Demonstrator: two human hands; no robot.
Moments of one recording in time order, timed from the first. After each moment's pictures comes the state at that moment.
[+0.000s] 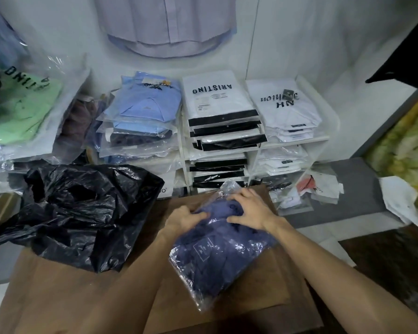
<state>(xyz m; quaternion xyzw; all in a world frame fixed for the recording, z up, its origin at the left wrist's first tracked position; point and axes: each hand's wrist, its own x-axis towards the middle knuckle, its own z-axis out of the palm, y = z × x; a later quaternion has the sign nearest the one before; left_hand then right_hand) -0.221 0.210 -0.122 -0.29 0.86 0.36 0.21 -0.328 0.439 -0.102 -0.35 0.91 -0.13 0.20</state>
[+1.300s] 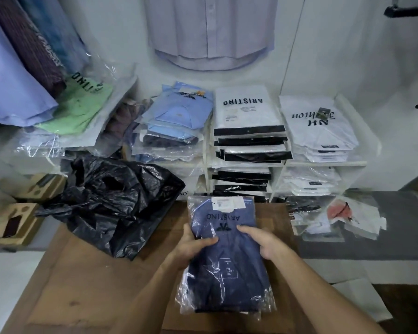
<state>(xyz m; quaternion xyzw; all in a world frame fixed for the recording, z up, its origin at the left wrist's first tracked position) -0.165 0.254 -0.130 -0.40 0.57 0.71 0.03 -0.314 0.431 -0.152 0.13 0.67 -0.54 0.49</state>
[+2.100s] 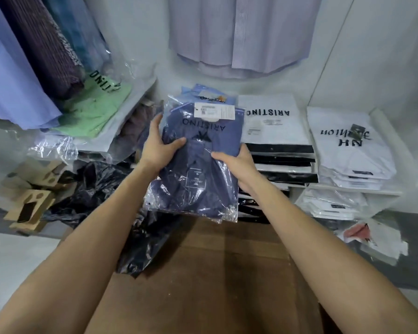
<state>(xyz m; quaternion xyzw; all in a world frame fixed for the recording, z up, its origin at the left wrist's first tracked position) -0.277 0.059 0.048 -0.32 0.76 0.51 -0.25 -0.404 0.247 0.019 -0.13 0.68 -0.65 0.31</state>
